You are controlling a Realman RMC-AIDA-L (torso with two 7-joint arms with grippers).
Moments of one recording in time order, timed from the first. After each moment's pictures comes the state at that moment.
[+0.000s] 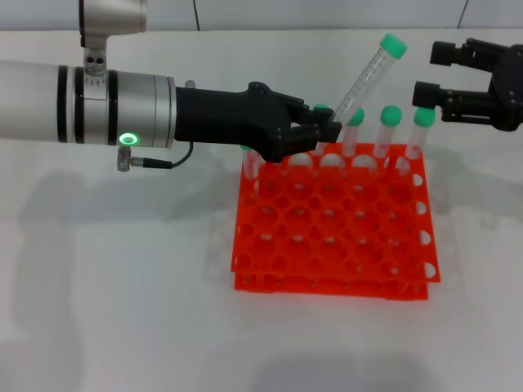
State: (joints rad) left arm -0.77 -2.08 0.99 0.57 1.81 1.46 -1.51; right arm 0.44 2.01 -0.88 -0.96 -1.60 -1.61 1.57
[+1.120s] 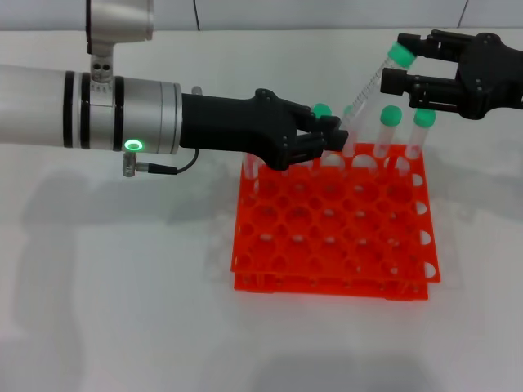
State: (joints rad) left arm -0.77 -2.08 1.02 0.56 1.79 1.46 -1.50; right arm 0.48 2.02 -0.95 -0.92 -1.55 -1.57 1.57
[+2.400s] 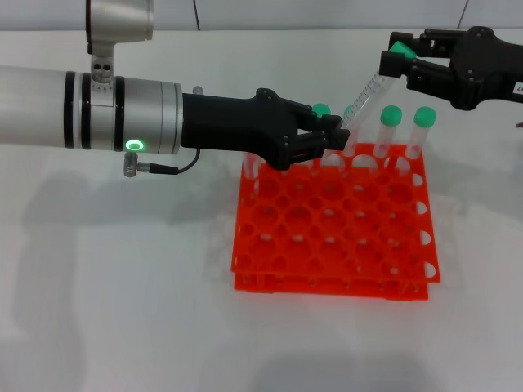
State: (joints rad) left arm -0.77 -2.08 1.02 0.56 1.78 1.46 -1.50; right arm 0.50 2.02 -0.97 -0.89 -1.53 -1.53 1.56
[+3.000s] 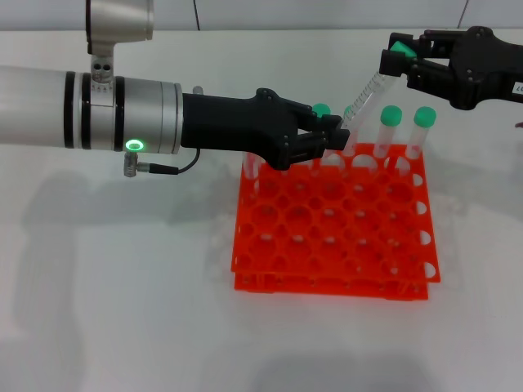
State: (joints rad) left arm -0.77 -2.08 1.02 0.56 1.78 1.46 -1.50; right arm 0.50 2.02 -0.97 -0.89 -1.53 -1.53 1.56
